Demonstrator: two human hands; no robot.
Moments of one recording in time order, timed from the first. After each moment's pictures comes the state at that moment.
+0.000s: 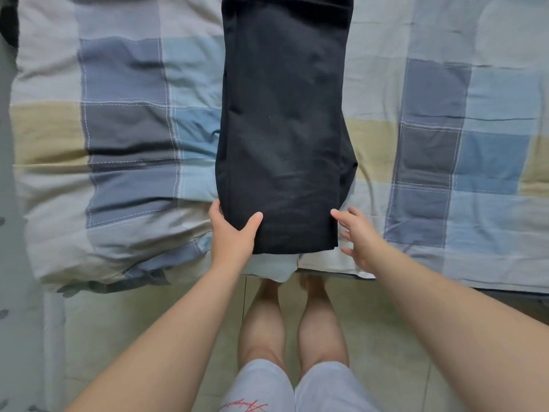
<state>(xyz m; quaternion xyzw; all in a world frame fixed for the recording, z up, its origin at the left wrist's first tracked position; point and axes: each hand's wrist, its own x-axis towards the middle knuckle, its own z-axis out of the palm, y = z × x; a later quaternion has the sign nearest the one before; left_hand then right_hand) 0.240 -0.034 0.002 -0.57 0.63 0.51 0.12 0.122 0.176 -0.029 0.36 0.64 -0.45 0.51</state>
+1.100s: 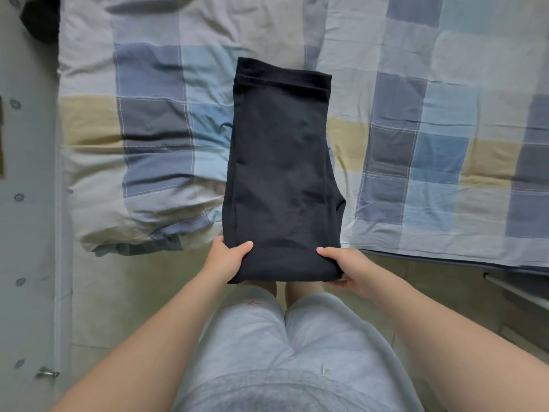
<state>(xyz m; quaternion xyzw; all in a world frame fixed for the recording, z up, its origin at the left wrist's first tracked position) 0.299 -0.025 0.104 -0.61 0.54 0.51 0.28 0.179 0.212 0.115 0.37 0.63 -0.35 0.60</state>
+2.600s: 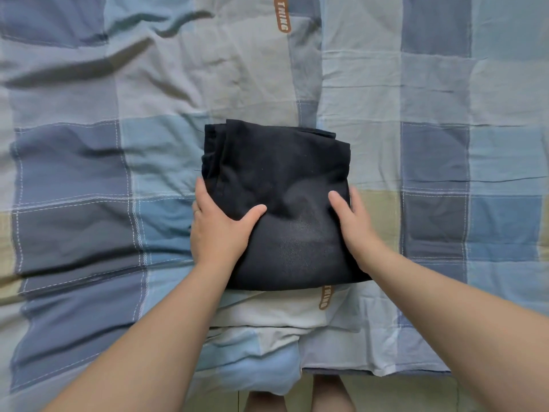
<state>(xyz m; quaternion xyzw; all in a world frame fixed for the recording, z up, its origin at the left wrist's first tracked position) 0.058 -0.113 -0.059 -0.48 0.80 0.35 0.13 -0.030 0.101 -0.090 0.16 0.75 -0.53 0.37</state>
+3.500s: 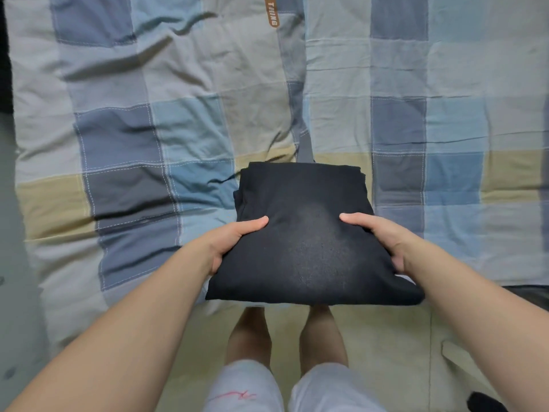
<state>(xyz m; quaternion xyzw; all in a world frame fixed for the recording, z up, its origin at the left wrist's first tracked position) 0.140 -0.116 0.051 -0.48 0.31 0.66 0.49 0.037 0.173 0.084 0.38 0.51 -0.49 0.60</state>
